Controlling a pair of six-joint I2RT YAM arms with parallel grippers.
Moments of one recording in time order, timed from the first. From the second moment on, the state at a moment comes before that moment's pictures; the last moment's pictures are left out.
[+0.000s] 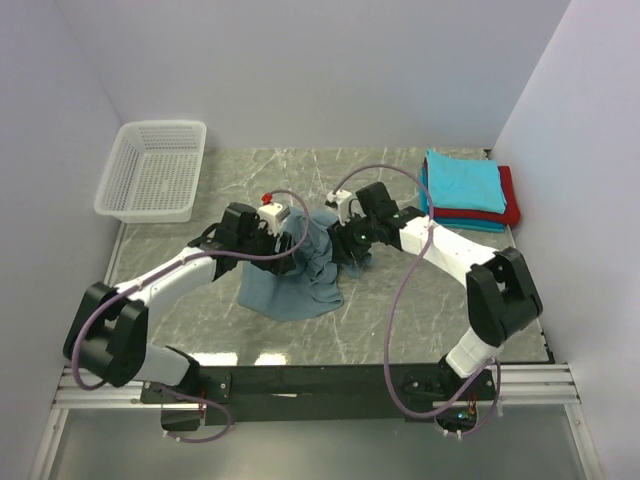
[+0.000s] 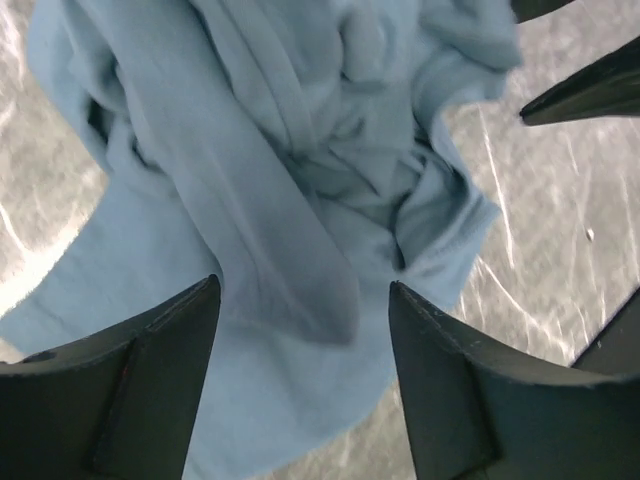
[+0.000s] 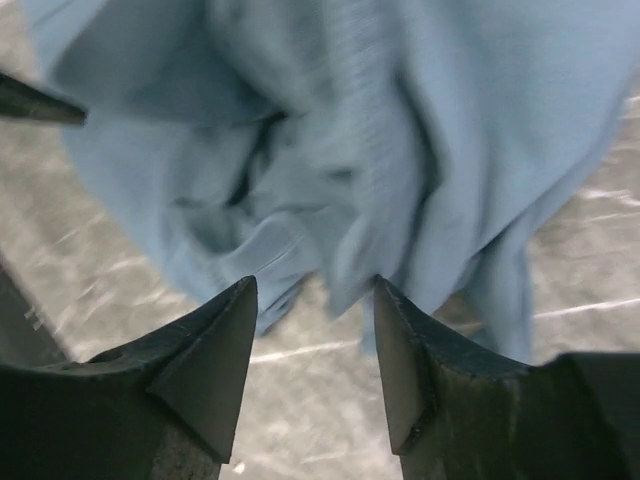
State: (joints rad) left arm -0.46 1.35 0.79 -0.17 0.37 -0.10; right arm 0.52 1.60 1.11 -0.43 -0.44 -0.15
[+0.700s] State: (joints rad) left arm -0.42 1.11 1.26 -0.37 -0.04 -0.09; right arm 0.52 1.52 1.87 -0.63 -0.02 -0.36
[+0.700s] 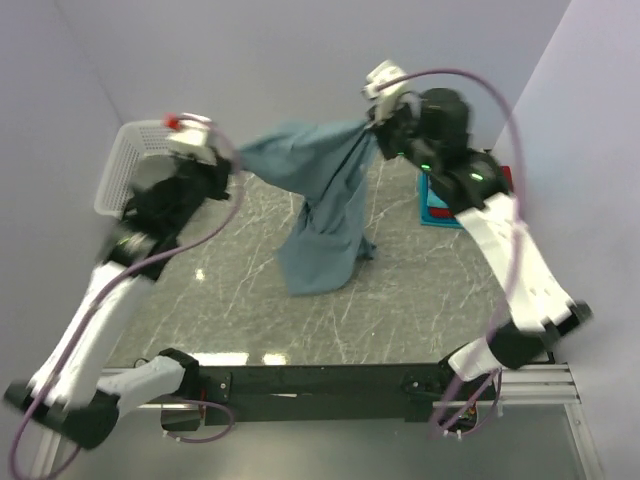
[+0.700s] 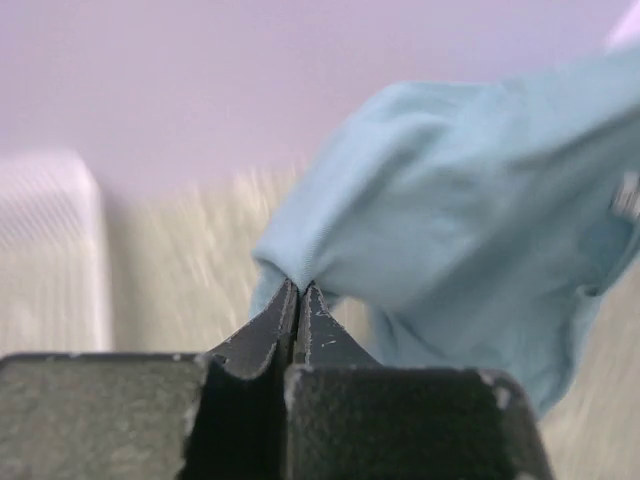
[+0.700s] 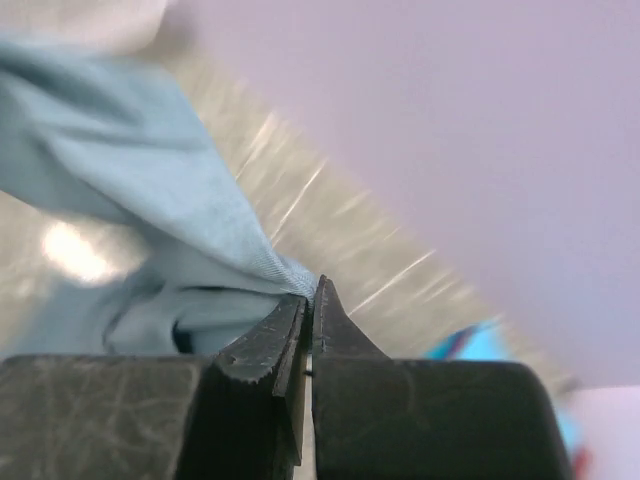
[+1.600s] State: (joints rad) left arm -0.36 0.75 1.37 -0.06 0.25 -0.23; right arm 0.30 0.91 1.65 -0.61 -0.28 -0.41
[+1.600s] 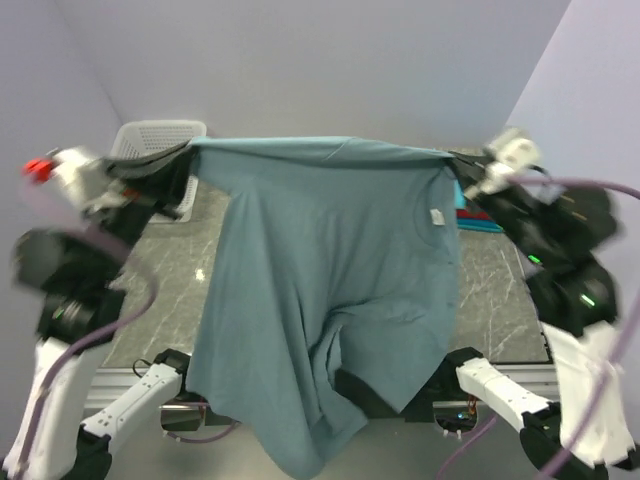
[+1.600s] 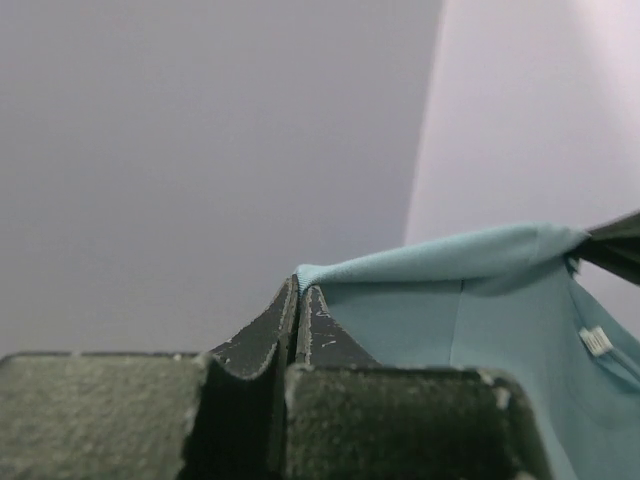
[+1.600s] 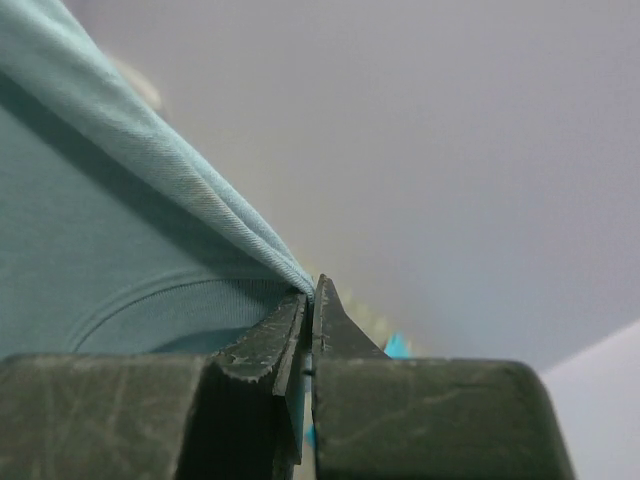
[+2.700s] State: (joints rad) left arm -0.36 1.18 1.12 -0.17 0.23 -0.37; right arm 0.17 1.29 0.93 -0.78 -0.59 -1.16
